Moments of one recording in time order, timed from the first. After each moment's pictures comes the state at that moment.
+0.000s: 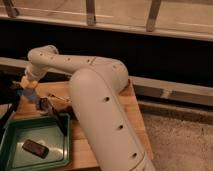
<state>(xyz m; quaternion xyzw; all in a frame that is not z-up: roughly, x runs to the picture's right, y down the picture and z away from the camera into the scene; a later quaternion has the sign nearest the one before) -0.415 -0.054 0.812 -0.33 -0.21 0.38 0.84</state>
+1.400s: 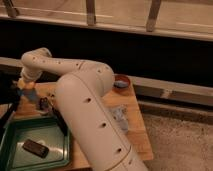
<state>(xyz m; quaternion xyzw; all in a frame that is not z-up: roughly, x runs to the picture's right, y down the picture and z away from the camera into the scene) -0.444 -0.047 0.844 -0.32 -0.21 0.37 0.85</state>
